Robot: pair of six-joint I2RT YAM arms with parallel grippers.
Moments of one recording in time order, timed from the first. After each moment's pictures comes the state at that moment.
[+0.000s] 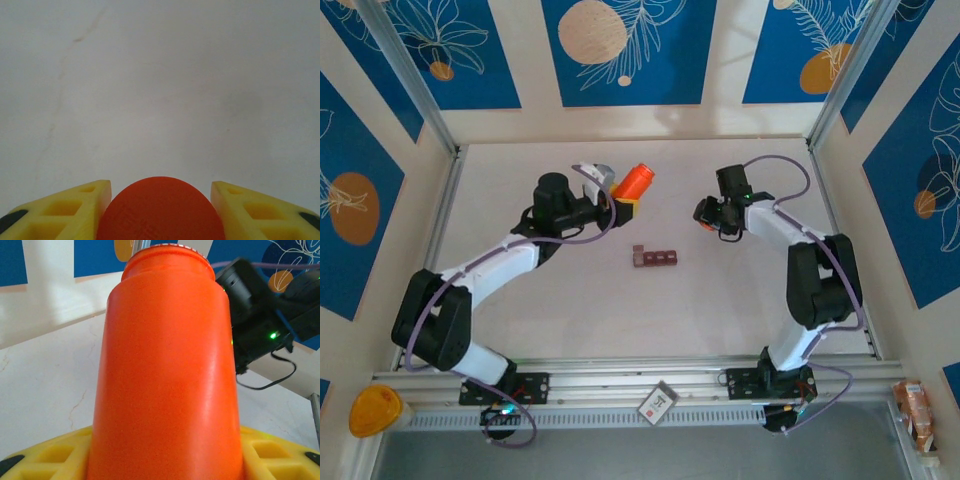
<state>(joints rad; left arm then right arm) -0.48 1.49 0.95 0.36 0.62 -0.15 0.24 1.71 1.15 -0.48 -0.07 0.62</state>
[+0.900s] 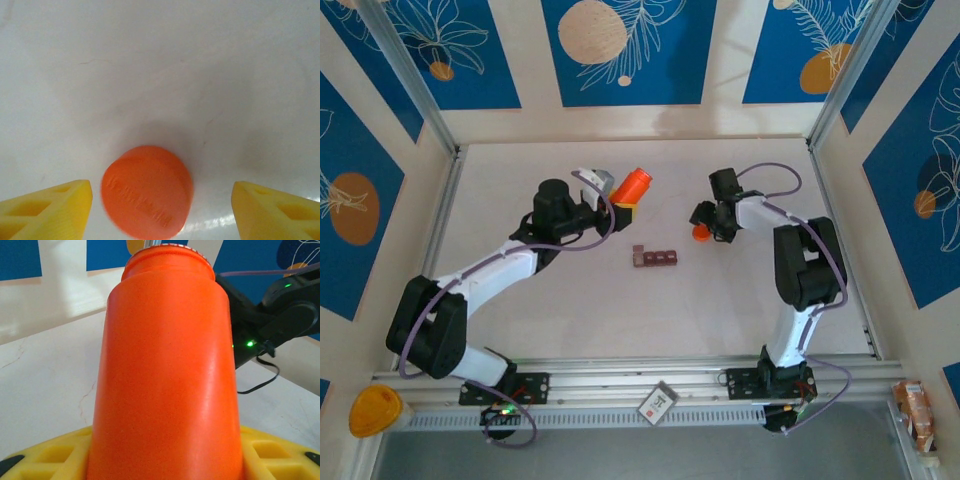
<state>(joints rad) -0.50 1.45 0.90 0.34 0.54 -0.13 0.24 1.82 1.19 -0.50 -0.03 0.69</state>
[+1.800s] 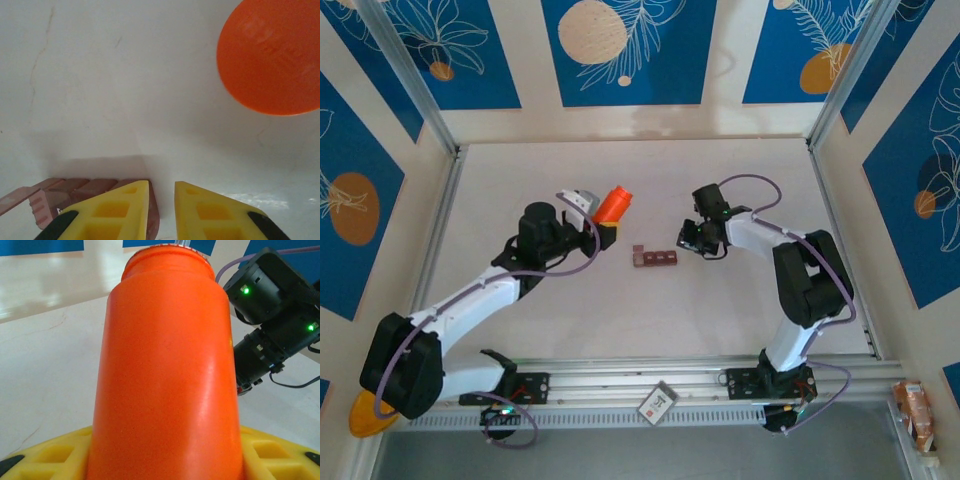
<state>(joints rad) -0.51 1.22 0.72 0.23 0.39 -0.10 0.38 1.73 1.05 -0.46 -0.20 0.65</state>
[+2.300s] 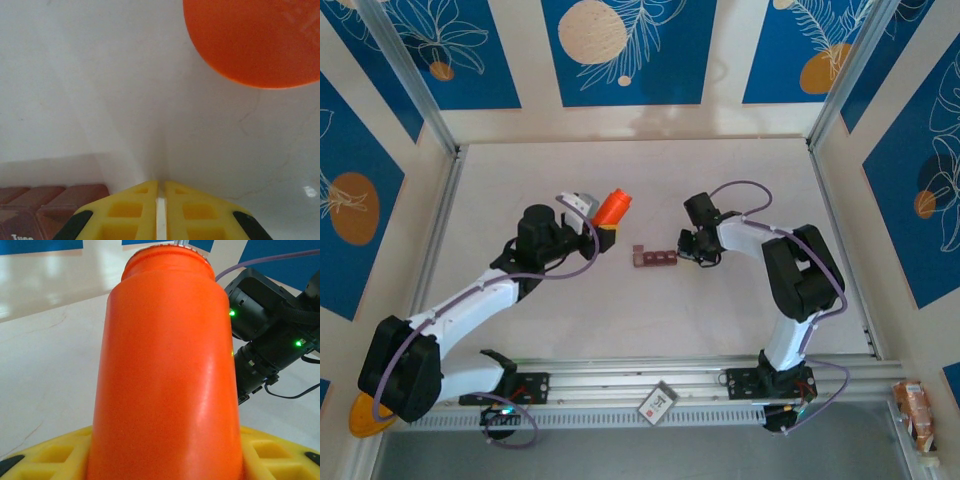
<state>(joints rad) -0.51 1.21 0.70 0.22 0.39 -0.08 0.42 1.78 1.03 -0.48 -0.10 0.65</state>
